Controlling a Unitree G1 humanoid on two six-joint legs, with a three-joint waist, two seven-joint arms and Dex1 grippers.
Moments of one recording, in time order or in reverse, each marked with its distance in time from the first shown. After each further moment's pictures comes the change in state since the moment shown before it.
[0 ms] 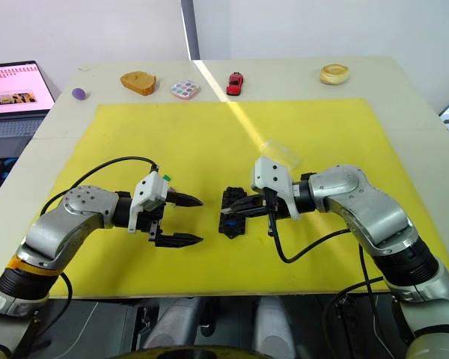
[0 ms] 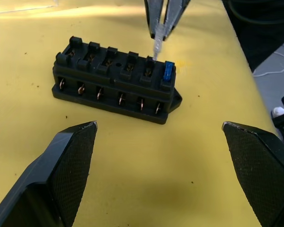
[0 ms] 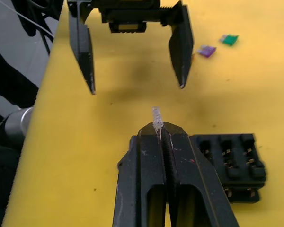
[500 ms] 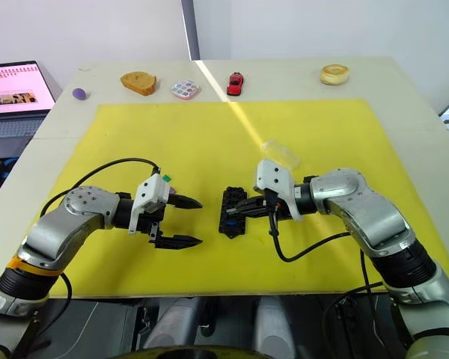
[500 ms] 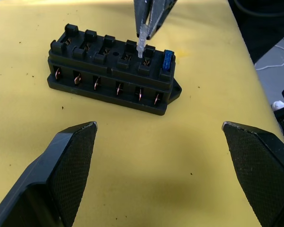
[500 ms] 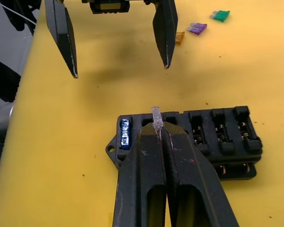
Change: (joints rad) left arm -0.001 0.006 -0.011 -0.001 0.021 0.012 -0.009; right arm 0.027 0.020 0.001 0.028 -0.048 0.012 -0.003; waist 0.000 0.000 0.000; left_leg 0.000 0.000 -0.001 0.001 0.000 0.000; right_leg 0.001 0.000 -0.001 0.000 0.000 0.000
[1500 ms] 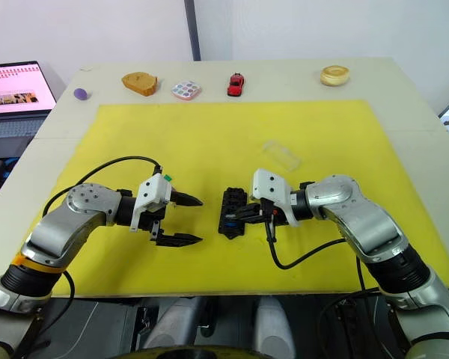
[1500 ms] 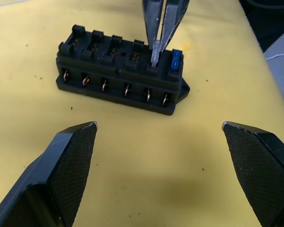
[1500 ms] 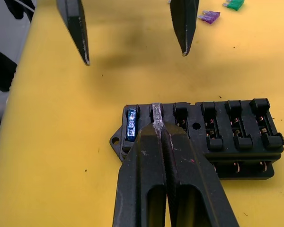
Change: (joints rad) left arm -0.020 -0.013 -0.013 0.046 0.070 -0.072 -0.021; right arm 0.025 -0.008 0.036 -0.001 -0.093 -0.065 0.017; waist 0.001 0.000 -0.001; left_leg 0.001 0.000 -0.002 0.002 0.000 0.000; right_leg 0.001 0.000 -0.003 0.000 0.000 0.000
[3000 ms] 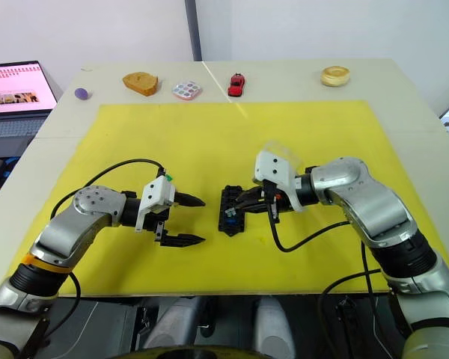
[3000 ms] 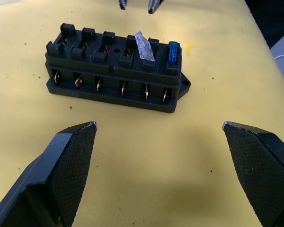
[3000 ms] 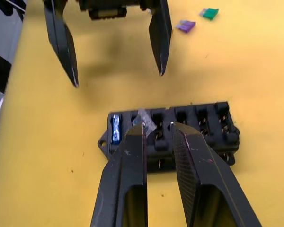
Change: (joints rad) left arm 0.003 -0.036 -0.016 0.037 0.028 -0.050 -0.001; right arm -0.156 0.003 -0.020 0.003 0.047 0.206 0.019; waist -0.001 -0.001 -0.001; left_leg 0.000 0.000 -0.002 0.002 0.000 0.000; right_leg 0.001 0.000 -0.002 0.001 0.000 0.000
